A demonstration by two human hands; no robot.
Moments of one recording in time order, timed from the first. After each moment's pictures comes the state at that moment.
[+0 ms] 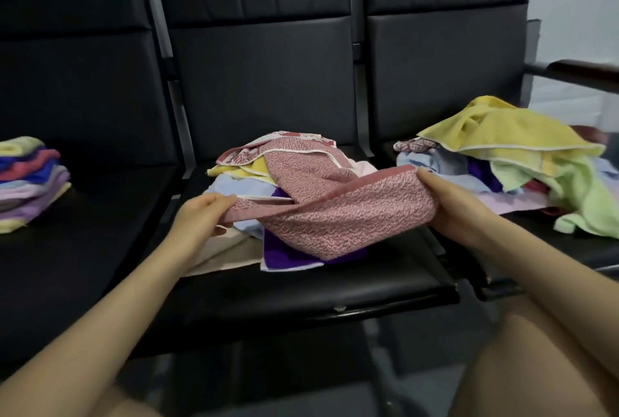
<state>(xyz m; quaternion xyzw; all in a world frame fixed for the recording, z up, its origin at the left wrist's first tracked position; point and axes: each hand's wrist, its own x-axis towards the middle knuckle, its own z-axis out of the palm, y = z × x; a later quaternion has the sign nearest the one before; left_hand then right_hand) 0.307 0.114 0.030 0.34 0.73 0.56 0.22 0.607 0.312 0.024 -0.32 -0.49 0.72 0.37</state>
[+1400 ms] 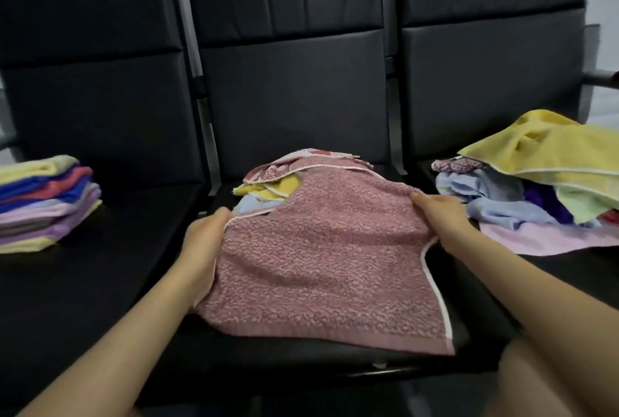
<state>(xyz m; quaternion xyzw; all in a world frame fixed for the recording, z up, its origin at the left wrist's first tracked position) 0.279 0.126 0.030 0.17 0.71 0.64 0.24 0.522 0.368 -0.003 -0.55 -0.65 0.39 0.35</state>
